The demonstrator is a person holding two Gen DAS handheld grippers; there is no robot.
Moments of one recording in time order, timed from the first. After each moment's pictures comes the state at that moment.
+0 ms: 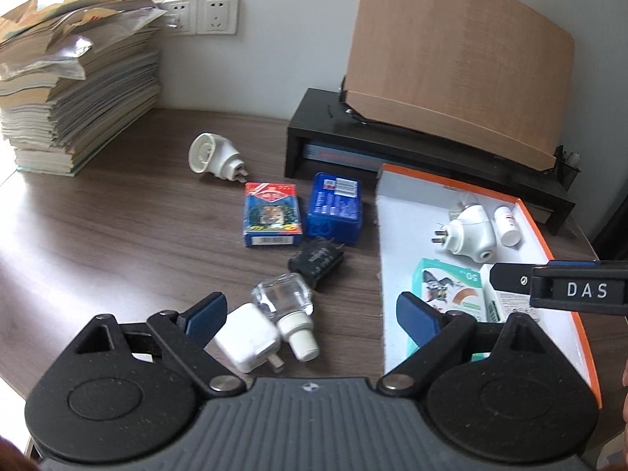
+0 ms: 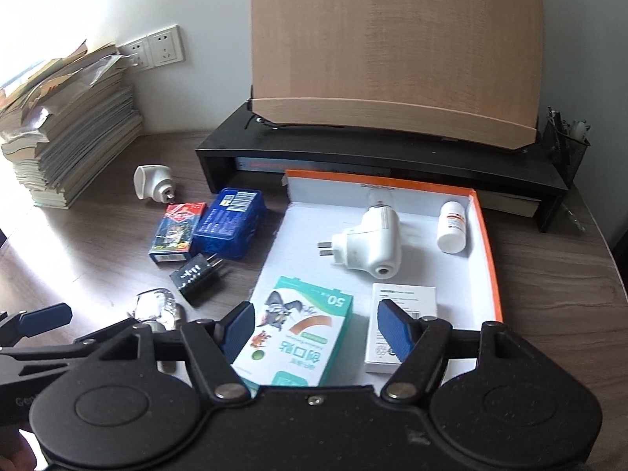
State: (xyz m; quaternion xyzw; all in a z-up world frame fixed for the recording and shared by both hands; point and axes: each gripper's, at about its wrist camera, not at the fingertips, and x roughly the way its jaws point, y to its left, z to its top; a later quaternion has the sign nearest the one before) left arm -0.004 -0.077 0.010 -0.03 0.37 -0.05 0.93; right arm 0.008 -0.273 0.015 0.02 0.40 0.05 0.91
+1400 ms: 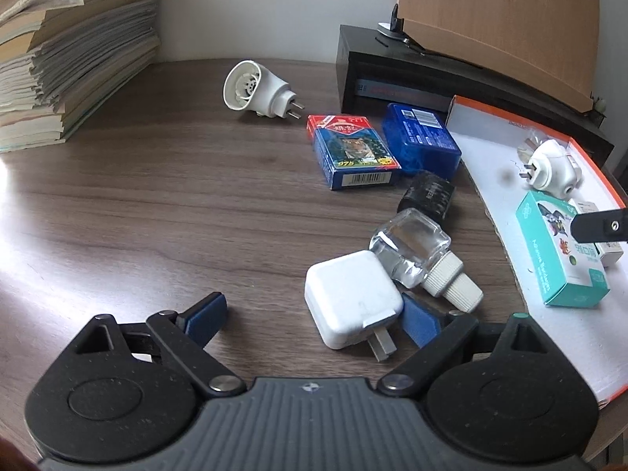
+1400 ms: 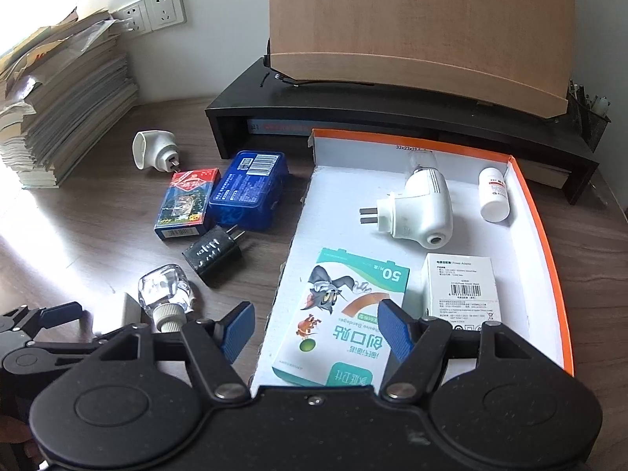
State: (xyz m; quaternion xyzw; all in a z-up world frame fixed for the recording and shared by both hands) left arm 0.039 -0.002 -0.061 0.01 0.42 -0.09 0.90; right arm 0.028 -0.233 -0.015 0.02 0.45 0.03 0.89
